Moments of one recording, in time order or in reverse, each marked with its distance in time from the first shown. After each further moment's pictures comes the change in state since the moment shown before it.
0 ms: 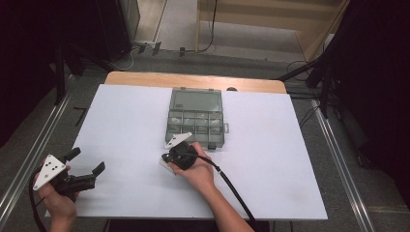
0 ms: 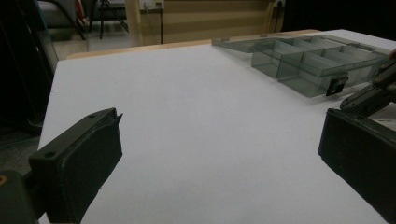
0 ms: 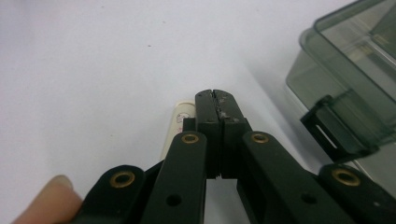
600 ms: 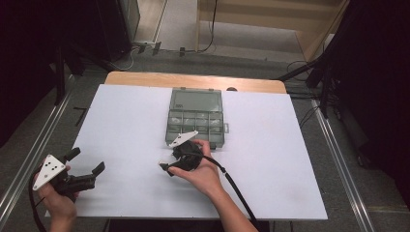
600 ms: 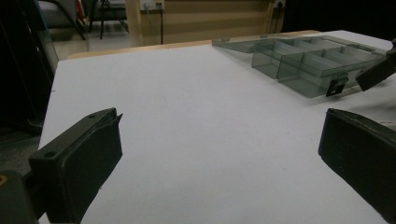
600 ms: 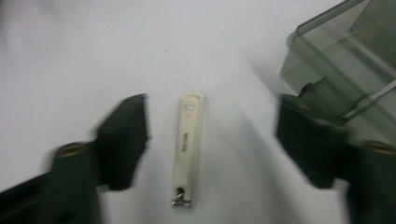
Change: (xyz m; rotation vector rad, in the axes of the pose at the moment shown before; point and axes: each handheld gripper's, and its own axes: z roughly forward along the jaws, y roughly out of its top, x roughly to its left) left arm 0.000 0.000 0.000 -0.001 0.001 -0.003; right arm 0.005 0.002 -0.029 0.014 0.011 0.076
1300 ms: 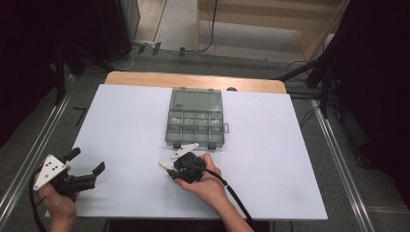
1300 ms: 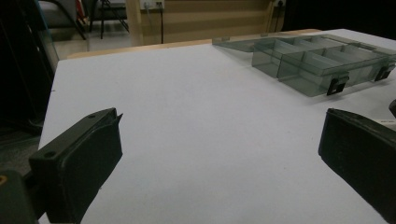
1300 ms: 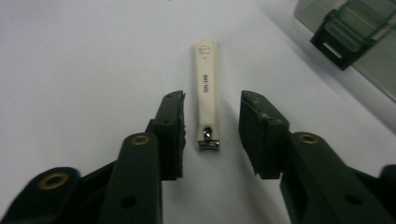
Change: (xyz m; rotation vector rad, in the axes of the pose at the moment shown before) left arm 0.000 0.000 0.000 0.004 0.004 0.007; right arm 0.022 -0.023 -0.004 0.057 -0.075 0.036
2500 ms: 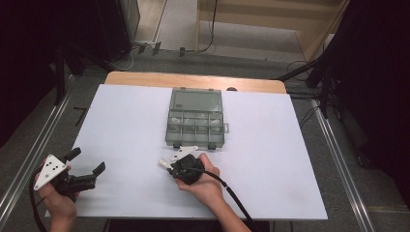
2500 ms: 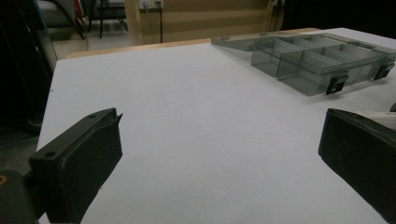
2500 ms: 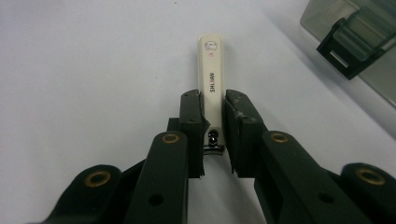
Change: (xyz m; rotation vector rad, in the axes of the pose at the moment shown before) left arm 0.000 0.000 0.000 0.004 -0.004 0.003; right arm 0.002 -0.003 0.003 -0.033 -0.014 -0.043
